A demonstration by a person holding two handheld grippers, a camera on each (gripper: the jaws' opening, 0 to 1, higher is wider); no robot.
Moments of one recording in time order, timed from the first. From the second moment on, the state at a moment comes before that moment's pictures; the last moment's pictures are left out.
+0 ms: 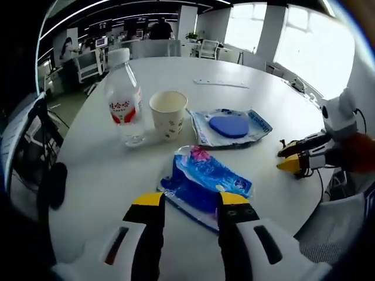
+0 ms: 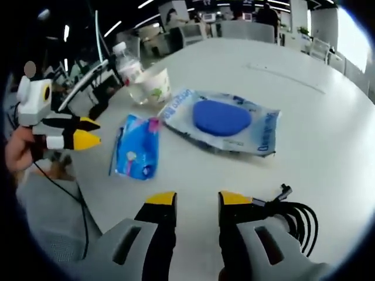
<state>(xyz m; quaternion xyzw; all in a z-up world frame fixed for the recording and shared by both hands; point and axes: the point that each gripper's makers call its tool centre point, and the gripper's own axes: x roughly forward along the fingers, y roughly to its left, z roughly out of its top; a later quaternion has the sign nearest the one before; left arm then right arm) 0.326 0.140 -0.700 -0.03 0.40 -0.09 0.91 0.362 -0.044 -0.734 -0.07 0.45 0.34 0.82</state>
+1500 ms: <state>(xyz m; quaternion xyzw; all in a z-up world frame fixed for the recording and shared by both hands) 0.279 0.171 -0.701 -0.04 0.39 -0.10 0.91 0.309 0.063 -0.739 -0.01 0.49 0.34 0.80</state>
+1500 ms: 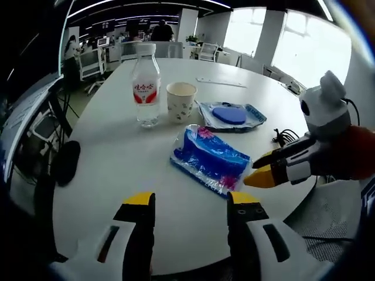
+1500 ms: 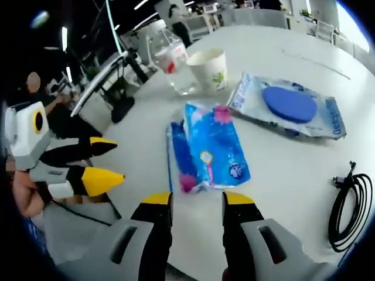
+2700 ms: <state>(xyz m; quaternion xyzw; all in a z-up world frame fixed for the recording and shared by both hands) 0.281 0.179 -0.702 -0.06 0.39 -0.10 0.91 0.314 0.011 -0.756 -0.04 0.50 0.28 0.82</state>
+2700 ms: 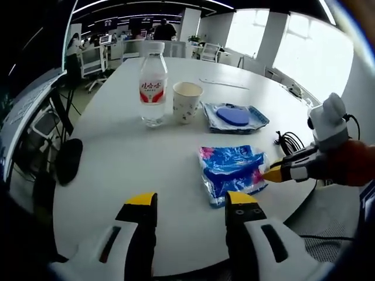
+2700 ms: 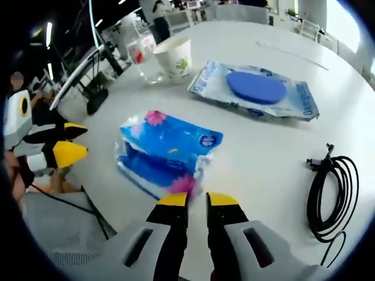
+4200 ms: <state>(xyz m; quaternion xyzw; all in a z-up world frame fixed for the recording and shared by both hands) 0.282 0.150 -0.696 -0.06 0.39 -0.11 0.91 0.336 -0.025 -0.729 0.00 0.46 0.28 0.84</state>
